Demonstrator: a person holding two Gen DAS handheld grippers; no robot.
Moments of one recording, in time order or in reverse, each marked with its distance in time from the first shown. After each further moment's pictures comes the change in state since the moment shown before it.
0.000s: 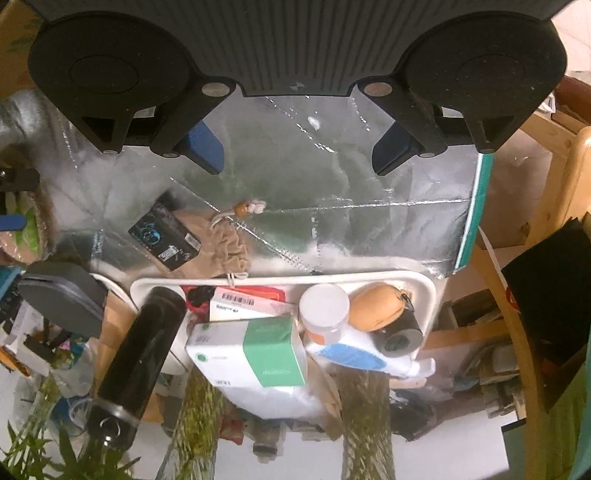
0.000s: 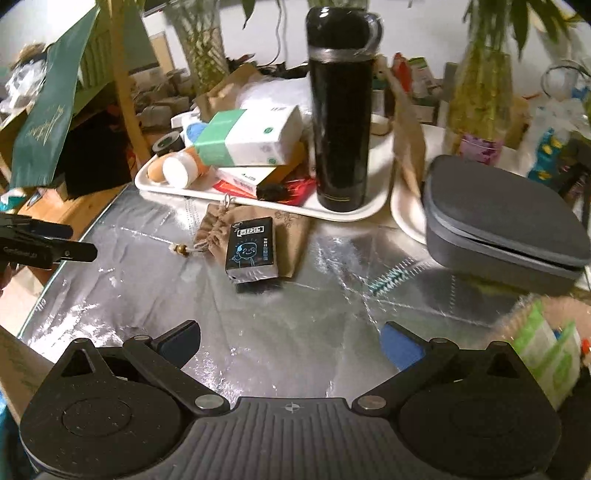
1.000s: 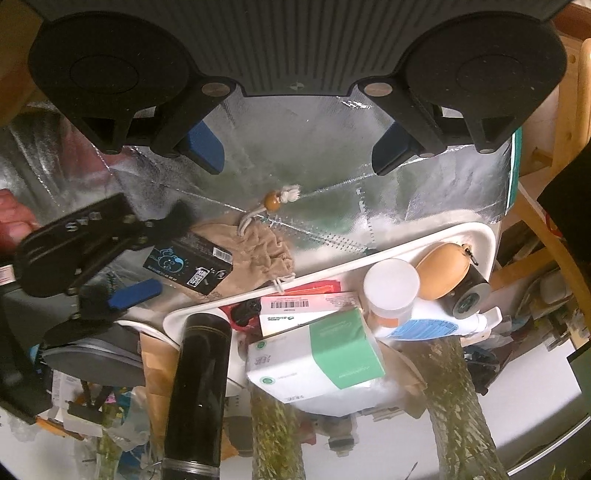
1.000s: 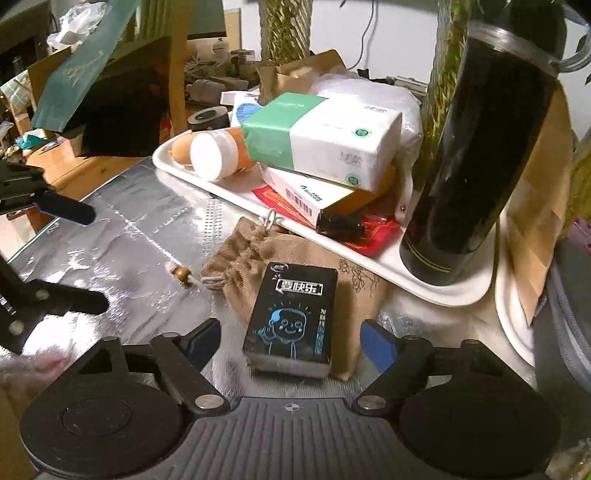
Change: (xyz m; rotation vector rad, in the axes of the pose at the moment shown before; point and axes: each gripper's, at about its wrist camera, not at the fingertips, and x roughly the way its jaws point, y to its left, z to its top) left arm 0.038 -0.032 -0.007 0.260 -0.068 -0.022; right arm 0.119 0.043 0.038 -0.241 -0.056 0.039
